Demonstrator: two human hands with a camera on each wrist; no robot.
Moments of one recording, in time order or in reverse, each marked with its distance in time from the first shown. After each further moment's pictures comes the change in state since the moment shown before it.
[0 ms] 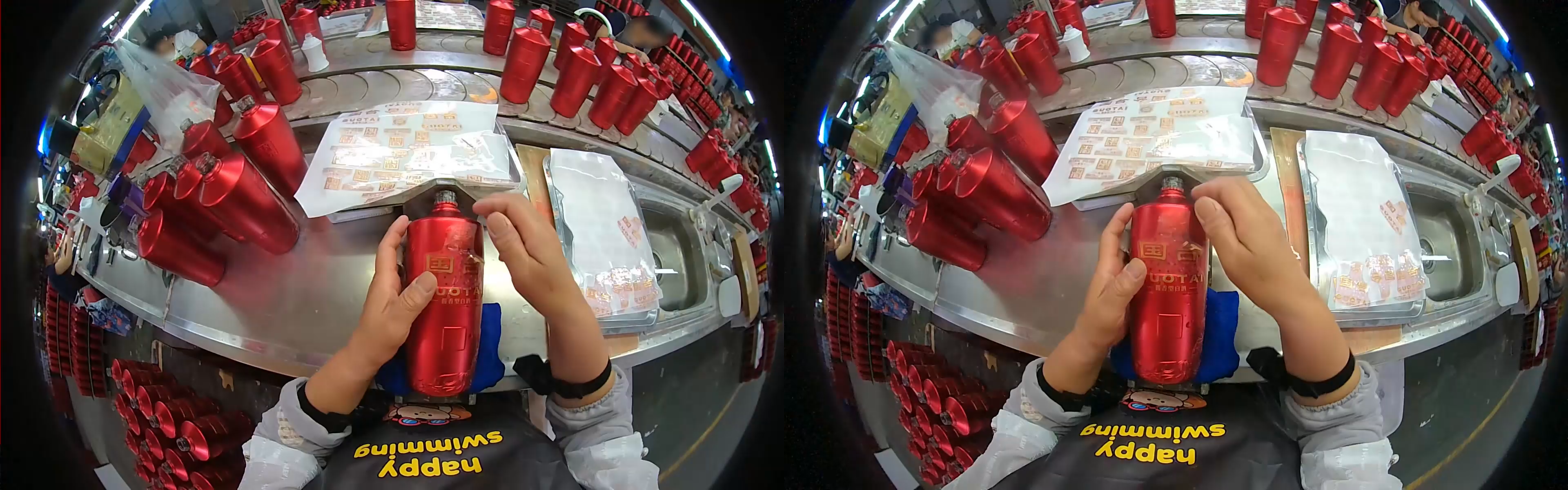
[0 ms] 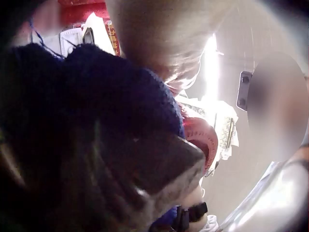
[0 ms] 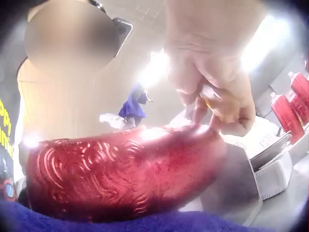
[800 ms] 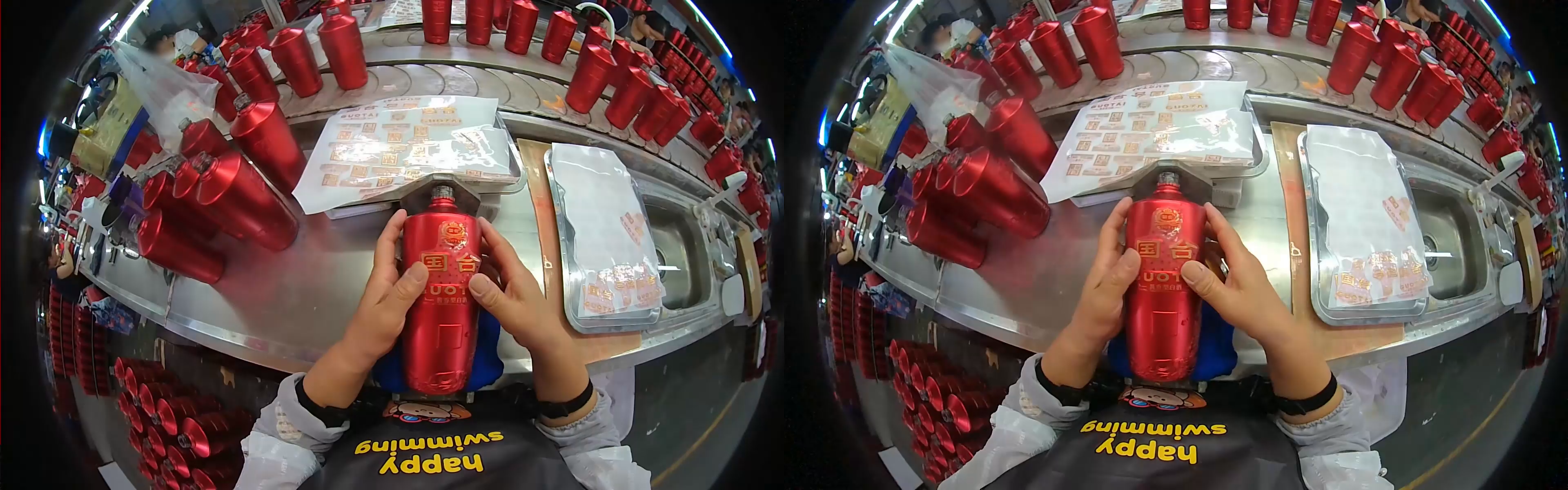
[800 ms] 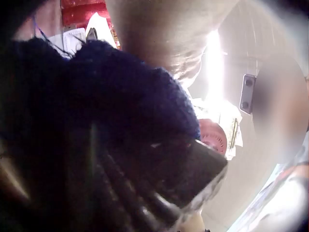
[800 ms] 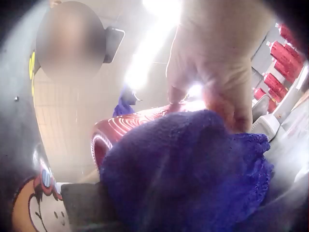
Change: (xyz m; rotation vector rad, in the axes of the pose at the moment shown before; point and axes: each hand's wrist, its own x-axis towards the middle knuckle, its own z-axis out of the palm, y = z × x) left_hand 0.001 0.002 0.000 -0.032 -0.047 -0.058; right_hand -0.050 0.032 0.026 0.528 -0.124 0.254
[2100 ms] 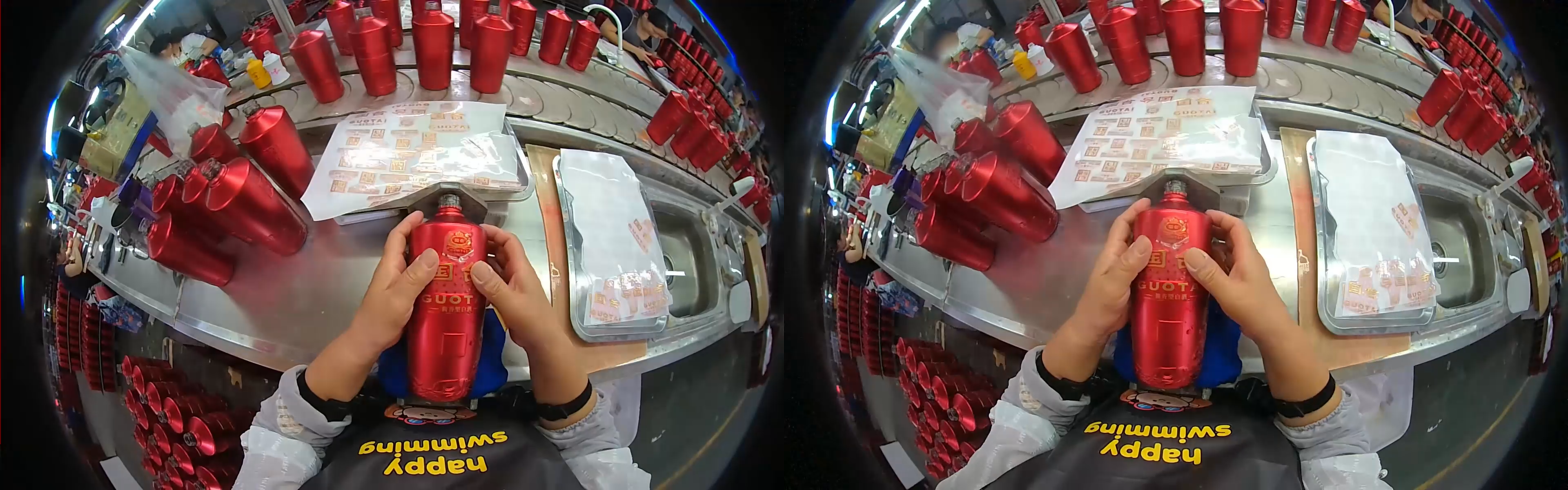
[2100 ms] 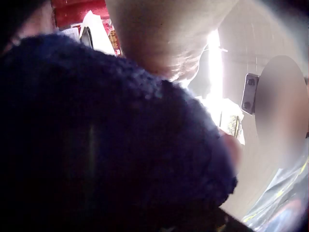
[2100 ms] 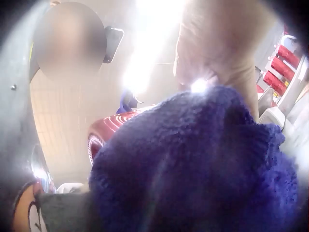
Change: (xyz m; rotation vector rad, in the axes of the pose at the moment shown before) left_hand 0.016 0.007 0.001 0.025 0.068 -0.080; right_hand 0.014 -0.011 0.010 0.181 0.094 0.088
